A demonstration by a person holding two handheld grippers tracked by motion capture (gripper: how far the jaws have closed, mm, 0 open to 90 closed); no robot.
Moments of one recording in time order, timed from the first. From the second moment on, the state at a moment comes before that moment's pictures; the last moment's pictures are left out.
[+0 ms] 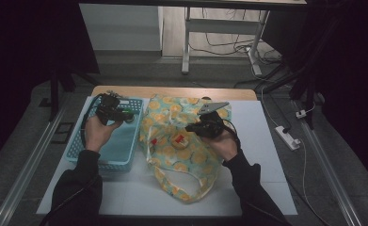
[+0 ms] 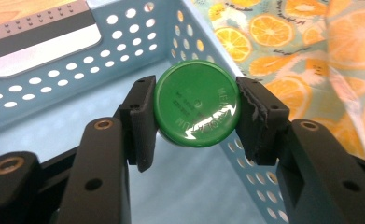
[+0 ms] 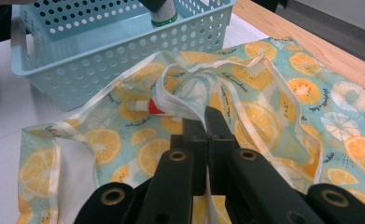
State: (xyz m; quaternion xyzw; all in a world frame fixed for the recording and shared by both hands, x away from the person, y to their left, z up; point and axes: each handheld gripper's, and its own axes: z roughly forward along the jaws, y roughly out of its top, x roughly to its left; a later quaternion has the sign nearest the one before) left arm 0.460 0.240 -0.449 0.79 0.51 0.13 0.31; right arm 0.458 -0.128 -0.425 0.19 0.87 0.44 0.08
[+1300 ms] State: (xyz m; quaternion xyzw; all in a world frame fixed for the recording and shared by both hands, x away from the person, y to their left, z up) left arm 0.401 0.230 -0.424 0.79 0.46 0.14 0.38; right arm 0.457 -0.128 -0.424 0.19 0.87 0.44 0.08
